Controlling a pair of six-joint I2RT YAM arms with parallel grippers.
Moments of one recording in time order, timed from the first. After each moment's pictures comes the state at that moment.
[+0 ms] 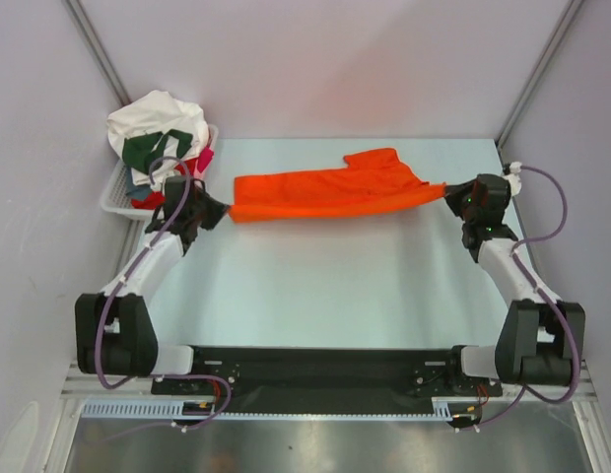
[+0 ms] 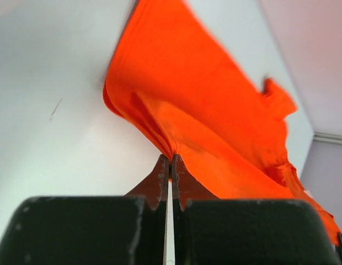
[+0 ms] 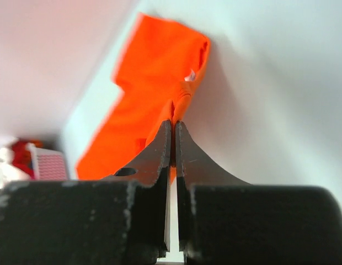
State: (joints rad) left arm -0.05 1.38 0.87 -0.16 0.06 -0.93; right arm -0.05 1.36 0.82 0.13 0.07 0.87
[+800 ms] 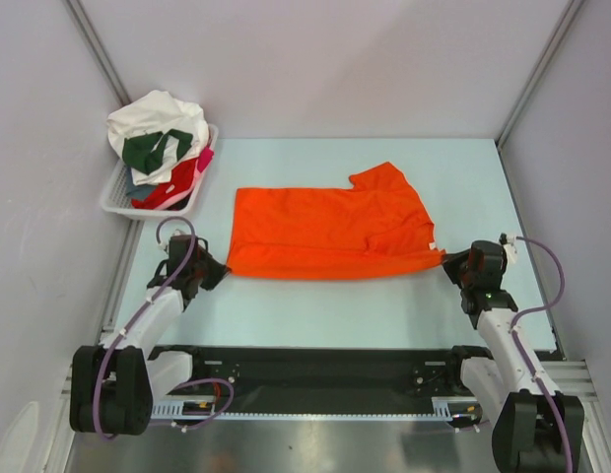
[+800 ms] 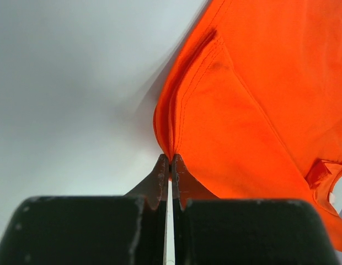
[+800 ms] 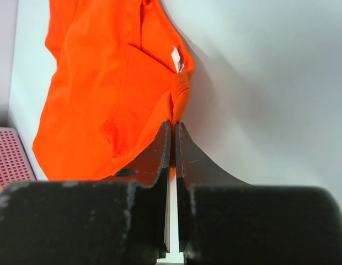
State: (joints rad) left arm -0.04 1.07 0.45 -0.22 0.07 -0.89; right arm -0.06 0.83 0.38 -0.12 0.09 0.93
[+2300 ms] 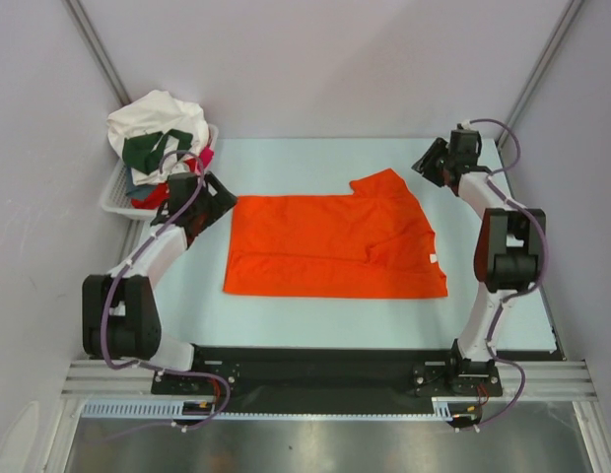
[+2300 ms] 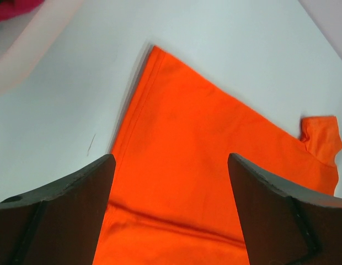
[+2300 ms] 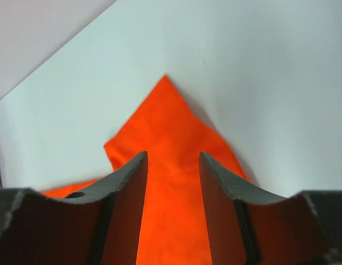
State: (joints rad) left arm -0.04 1.43 0.92 -0.12 0.02 -0.69; right arm -0.02 1.92 1.44 -0.12 -0.15 0.59
